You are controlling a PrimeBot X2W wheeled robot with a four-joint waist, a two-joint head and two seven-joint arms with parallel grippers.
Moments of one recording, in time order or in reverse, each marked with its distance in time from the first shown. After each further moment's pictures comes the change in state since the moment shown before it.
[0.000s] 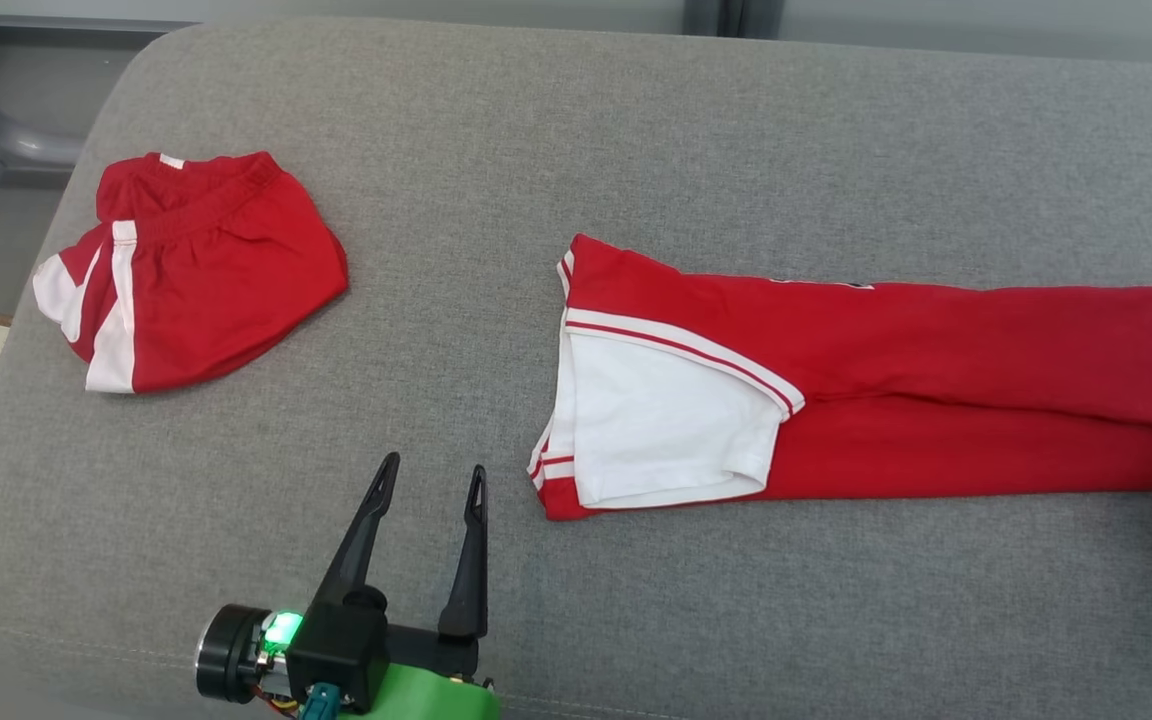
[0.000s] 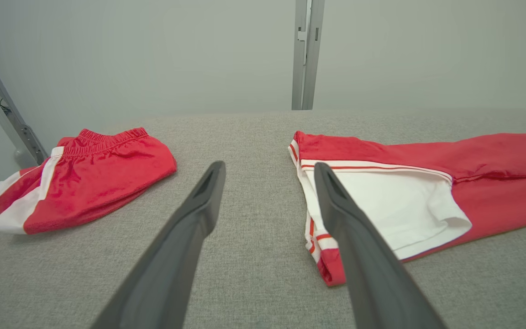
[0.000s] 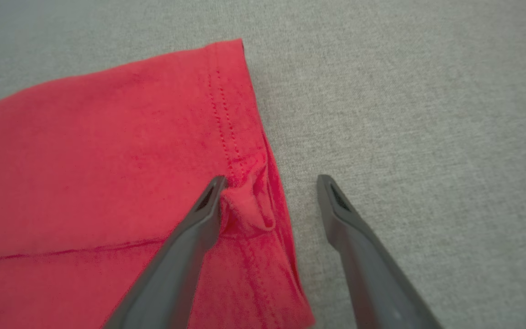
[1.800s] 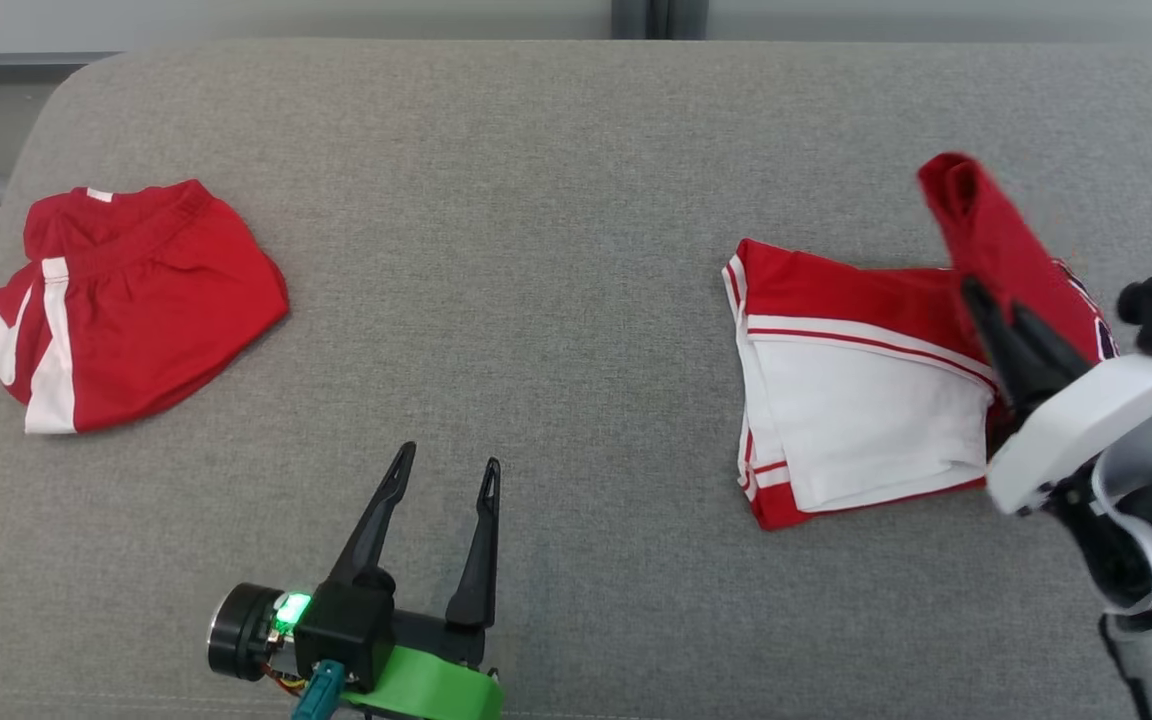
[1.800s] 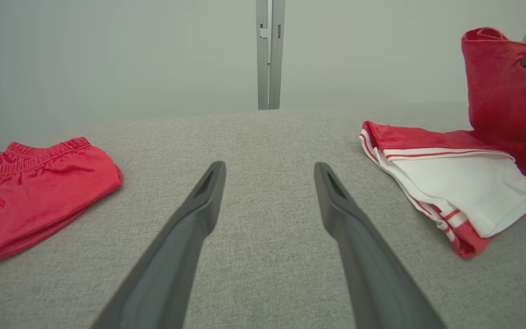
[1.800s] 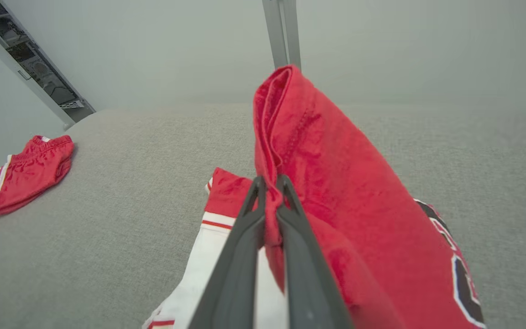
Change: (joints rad) left arm -0.039 -0.016 0.019 0.055 0.004 -0.071 0.000; right arm 0.233 0.222 -0.126 -1.026 -0.232 0.001 0.412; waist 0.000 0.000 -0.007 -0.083
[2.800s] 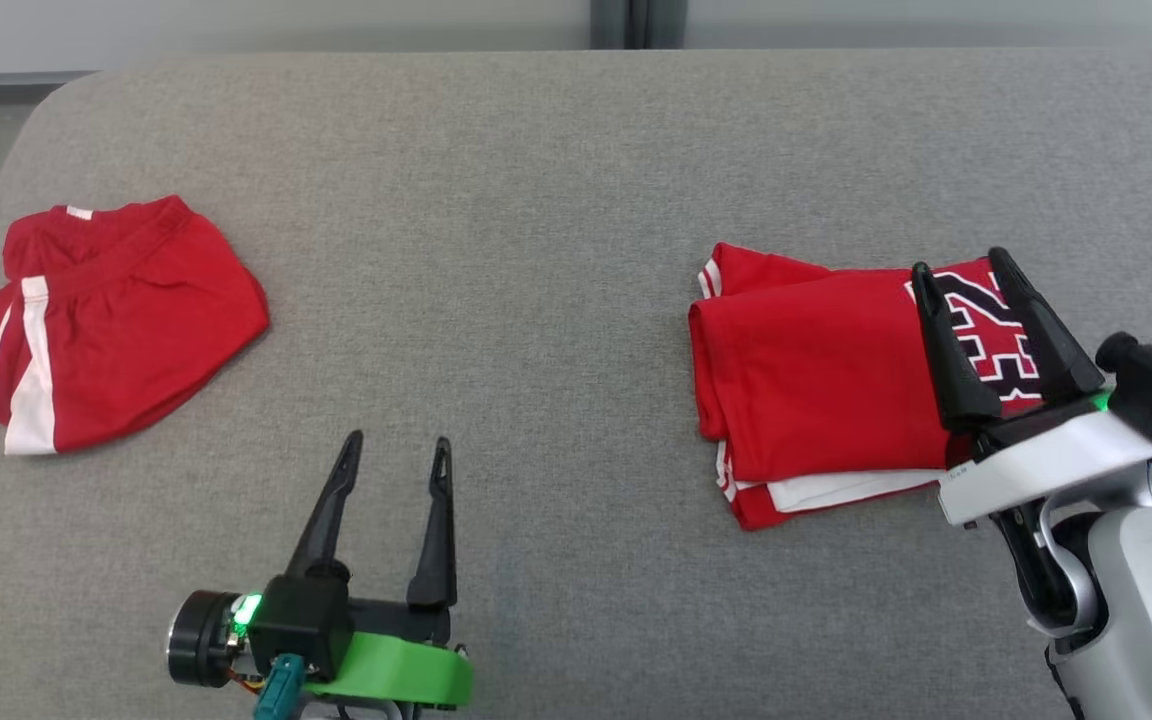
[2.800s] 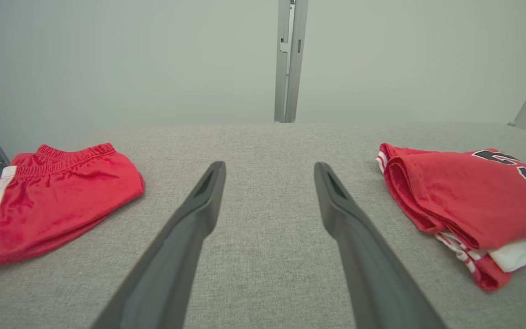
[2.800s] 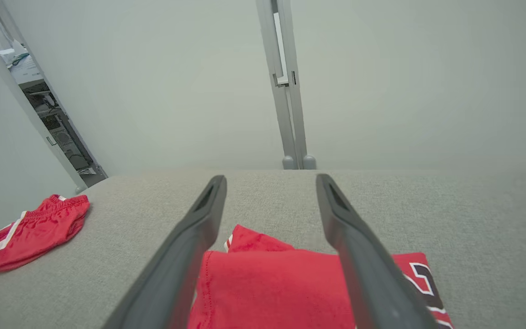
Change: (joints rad) left arm 0.001 -0.002 0.039 -0.024 -0.029 0.058 0.000; right arm 0.001 0.081 0.069 0.109 -0.099 -0.001 -0.431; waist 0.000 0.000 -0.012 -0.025
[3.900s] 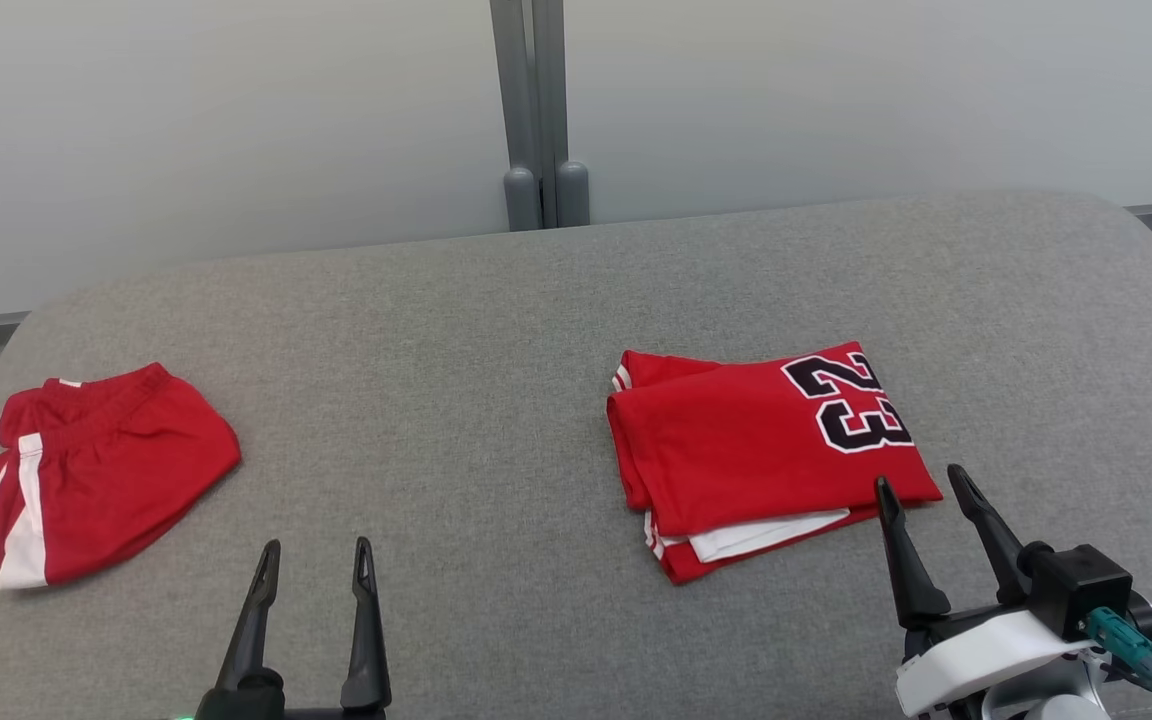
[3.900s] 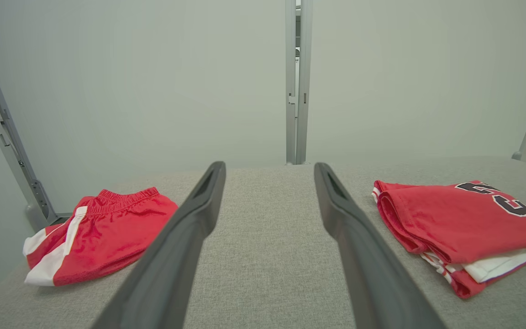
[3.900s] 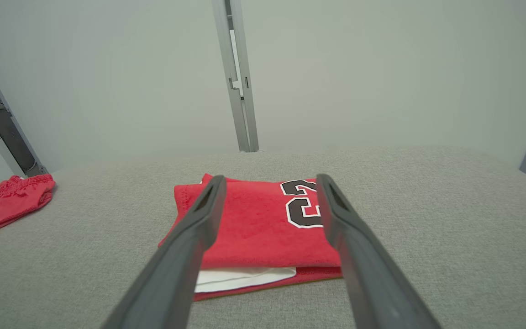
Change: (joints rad) left arm 0.217 0.000 0.130 -0.098 0.059 0.022 0.000; right arm 0.270 0.118 -0.016 0.125 -0.188 0.000 -0.156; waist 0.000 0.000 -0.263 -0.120
